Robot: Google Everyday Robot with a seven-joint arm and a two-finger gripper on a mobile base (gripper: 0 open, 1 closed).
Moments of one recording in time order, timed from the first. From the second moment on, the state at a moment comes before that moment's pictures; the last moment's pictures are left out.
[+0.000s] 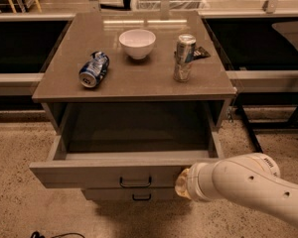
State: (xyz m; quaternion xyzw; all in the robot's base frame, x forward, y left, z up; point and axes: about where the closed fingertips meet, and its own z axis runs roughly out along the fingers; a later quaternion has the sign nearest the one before) arm 0.421 -0.100 0.607 -0.64 0.72 0.02 0.25
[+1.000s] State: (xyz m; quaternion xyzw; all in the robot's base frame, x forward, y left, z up) arm 0.423 -0.100 0.609 -0.64 0.72 0.02 0.26
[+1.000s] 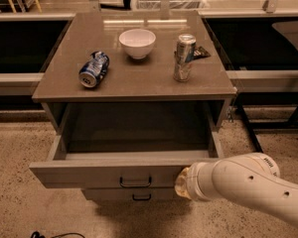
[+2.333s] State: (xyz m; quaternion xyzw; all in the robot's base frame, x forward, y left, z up) arm 0.418 -0.098 0.614 -0.65 0.71 0.04 0.25
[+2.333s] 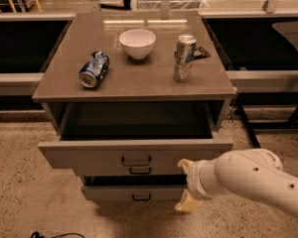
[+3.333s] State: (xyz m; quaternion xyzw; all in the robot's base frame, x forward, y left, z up) arm 0.493 -0.089 0.595 -0.68 0.69 0.05 0.25
